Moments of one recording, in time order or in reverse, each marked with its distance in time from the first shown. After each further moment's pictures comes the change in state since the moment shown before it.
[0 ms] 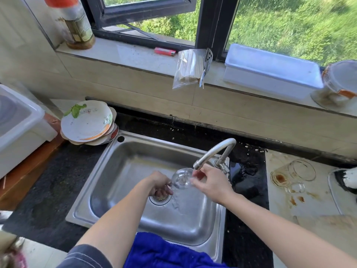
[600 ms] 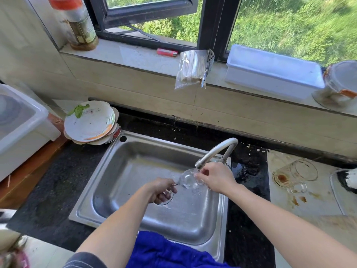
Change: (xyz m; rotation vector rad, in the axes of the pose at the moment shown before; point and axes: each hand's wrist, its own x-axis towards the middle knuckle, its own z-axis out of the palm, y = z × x) left_hand -0.008 -0.015 0.006 0.004 -0.109 0.018; right_hand 0.020 -0.002 -0.009 -0.361 -0.087 0.114
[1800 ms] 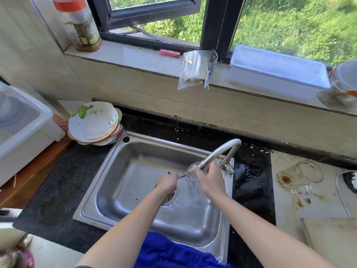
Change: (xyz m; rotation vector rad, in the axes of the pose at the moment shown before) left_hand -0.003 0.013 0.024 -0.255 0.411 0.166; right_hand -0.003 -0.019 0.043 0.577 0.247 0.241
